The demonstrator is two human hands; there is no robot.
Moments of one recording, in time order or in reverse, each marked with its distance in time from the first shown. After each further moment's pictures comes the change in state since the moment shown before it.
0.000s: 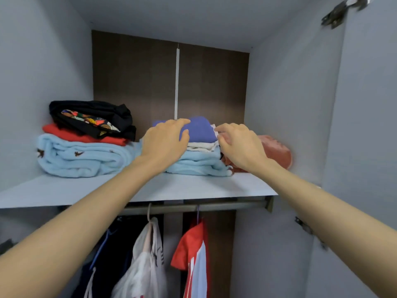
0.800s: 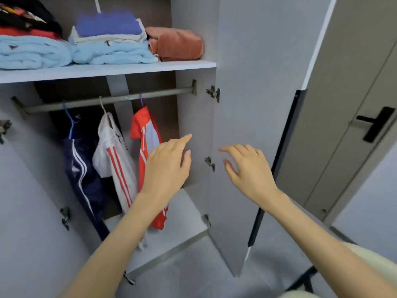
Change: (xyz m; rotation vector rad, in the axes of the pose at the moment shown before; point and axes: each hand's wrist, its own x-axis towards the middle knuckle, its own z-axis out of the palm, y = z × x) left_hand -0.400 0.174 -0.104 -0.348 -0.353 0.141; right_hand -0.480 -0.078 -0.196 -0.097 -0.244 0.291
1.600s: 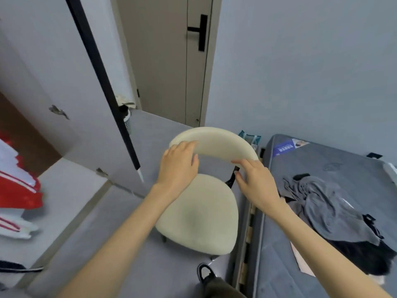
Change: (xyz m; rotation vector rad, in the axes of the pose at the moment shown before) left_hand -0.223 0.319 0.118 -0.306 -0.573 0.451; right_hand -0.452 0.102 -0.165 -0.171 -0.149 0.838
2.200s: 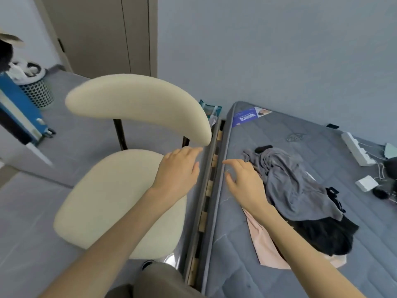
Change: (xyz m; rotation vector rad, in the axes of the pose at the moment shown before) left_hand 0.032 0.103 0.316 -0.109 -0.164 0.176; right_hand -0.053 0.270 0.137 -0.056 -0.074 0.192
